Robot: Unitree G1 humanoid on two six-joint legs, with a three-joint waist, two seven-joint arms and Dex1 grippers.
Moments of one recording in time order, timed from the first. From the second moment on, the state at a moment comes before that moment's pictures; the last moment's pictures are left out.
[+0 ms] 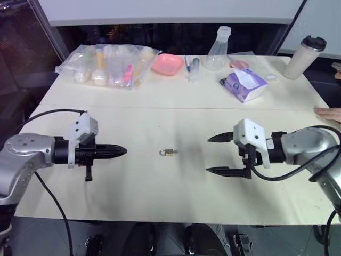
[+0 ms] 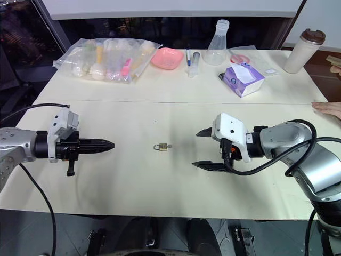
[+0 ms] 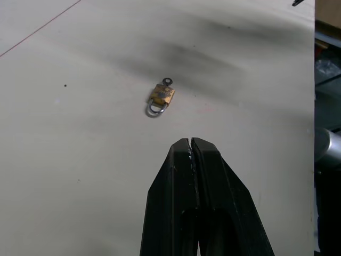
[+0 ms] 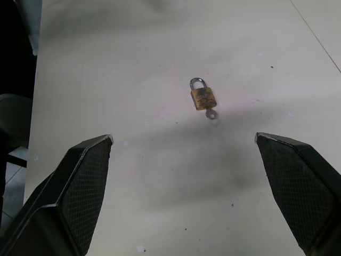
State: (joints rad) left arm -0.23 0.99 0.16 -0.31 -0.65 0.65 -1.18; right arm -0.35 -1.00 0.01 -0.55 0.56 0.73 1.06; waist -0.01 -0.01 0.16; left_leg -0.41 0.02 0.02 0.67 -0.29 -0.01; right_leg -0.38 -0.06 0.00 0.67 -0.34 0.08
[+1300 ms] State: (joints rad) left arm -0.27 0.94 0.11 -0.27 -0.58 0.56 -1.18; right arm -0.51 -0.76 0.22 -0.32 0.41 0.60 1.01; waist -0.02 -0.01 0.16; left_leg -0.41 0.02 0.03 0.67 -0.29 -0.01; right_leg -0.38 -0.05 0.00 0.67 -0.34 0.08
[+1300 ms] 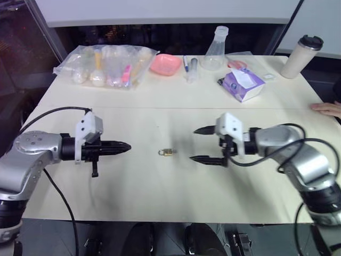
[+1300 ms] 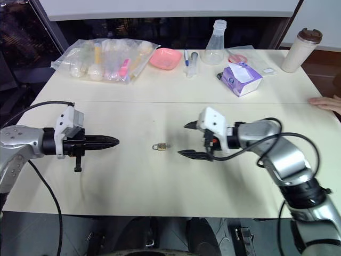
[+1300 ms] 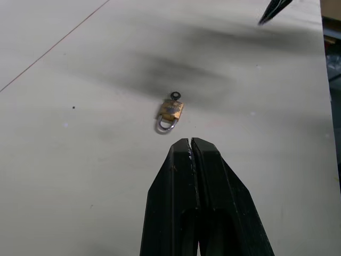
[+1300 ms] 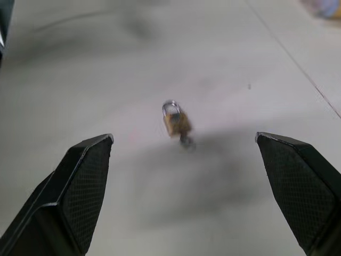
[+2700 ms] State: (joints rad) left arm -0.72 0.42 -0.30 0.58 -0.10 -0.06 -1.29; right arm -0.36 -0.85 0.03 -0.69 0.53 0.94 0.82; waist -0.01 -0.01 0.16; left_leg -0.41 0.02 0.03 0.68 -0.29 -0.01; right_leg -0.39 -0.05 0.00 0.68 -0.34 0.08
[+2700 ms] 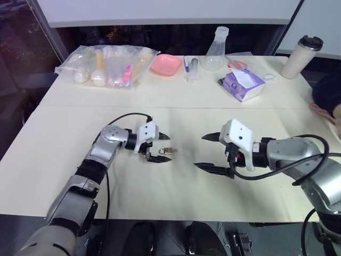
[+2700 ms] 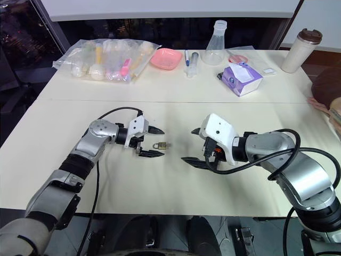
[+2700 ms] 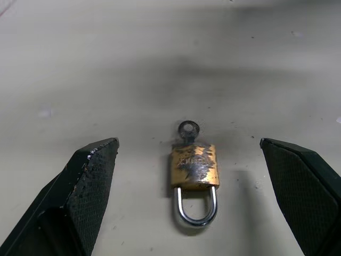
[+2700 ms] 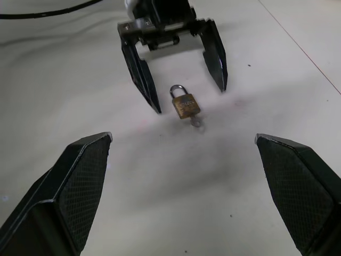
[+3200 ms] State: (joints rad) left arm -0.77 0.37 -0.30 0.75 -0.03 -0.19 -1.26; right arm -0.34 -0.87 0.03 -0.70 0.53 0.94 0.77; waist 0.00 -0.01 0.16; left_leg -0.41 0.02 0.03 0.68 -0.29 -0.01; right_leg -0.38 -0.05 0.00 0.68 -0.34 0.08
